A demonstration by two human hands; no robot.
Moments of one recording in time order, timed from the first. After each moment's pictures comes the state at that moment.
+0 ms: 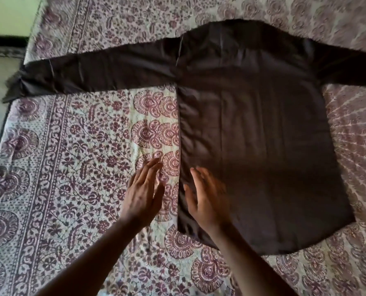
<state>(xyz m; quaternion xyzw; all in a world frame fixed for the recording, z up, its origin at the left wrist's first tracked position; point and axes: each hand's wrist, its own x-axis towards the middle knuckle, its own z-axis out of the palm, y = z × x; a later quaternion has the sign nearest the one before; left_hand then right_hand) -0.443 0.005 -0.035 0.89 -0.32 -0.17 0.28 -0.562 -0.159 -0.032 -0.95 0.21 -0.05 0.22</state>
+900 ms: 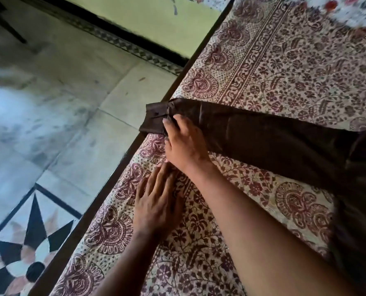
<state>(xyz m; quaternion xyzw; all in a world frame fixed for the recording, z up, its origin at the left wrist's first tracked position) -0.197 0.181 -0.107 0.99 -0.12 -0.02 0.12 -0.060 0.059 -0.071 -0.98 -0.10 -0.02 0.18</state>
